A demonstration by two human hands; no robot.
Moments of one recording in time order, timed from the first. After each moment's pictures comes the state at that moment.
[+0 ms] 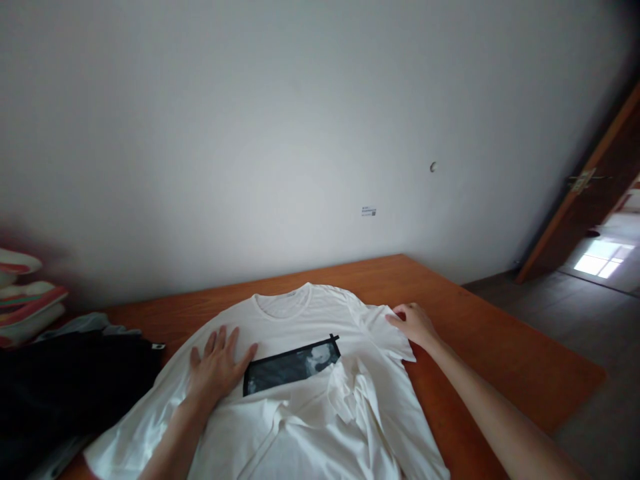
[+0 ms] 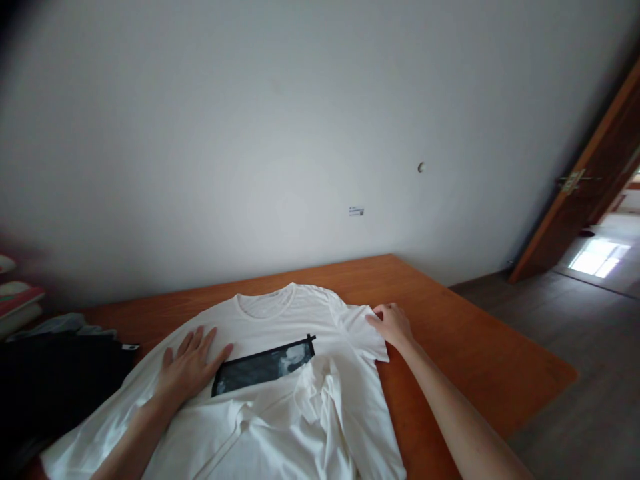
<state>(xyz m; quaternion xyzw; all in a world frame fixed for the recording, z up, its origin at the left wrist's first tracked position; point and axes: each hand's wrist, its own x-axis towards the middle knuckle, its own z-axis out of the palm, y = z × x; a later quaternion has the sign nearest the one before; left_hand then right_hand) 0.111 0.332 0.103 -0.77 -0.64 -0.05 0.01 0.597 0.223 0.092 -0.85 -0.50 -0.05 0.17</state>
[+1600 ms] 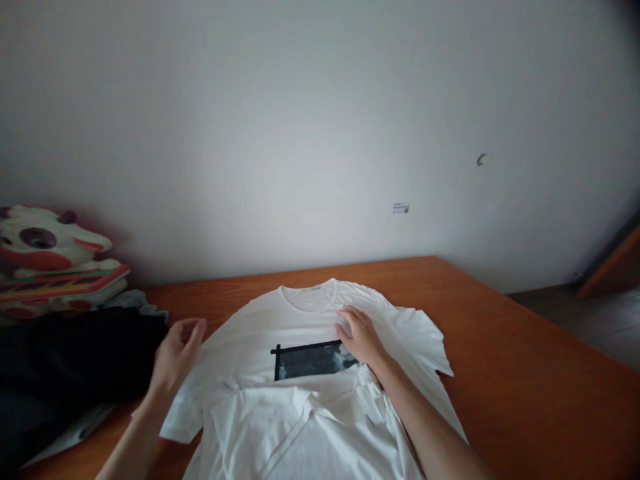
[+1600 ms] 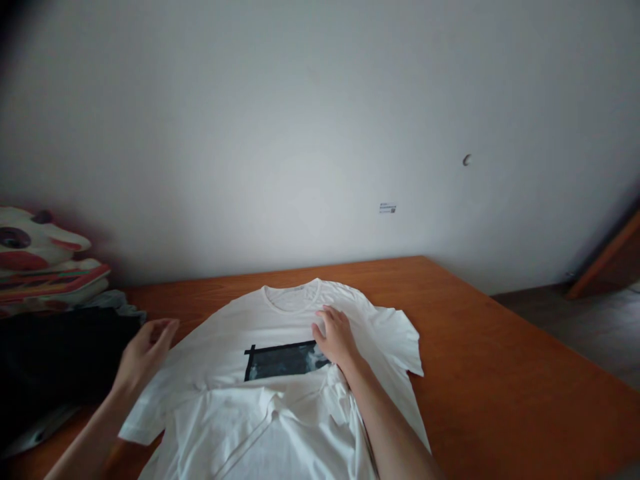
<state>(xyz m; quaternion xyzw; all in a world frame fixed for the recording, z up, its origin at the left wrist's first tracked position) -0.006 0.346 0.135 -0.55 -0.63 -0.50 -0.21 0.400 0.289 0.068 -0.61 -0.70 -0.04 0.36</state>
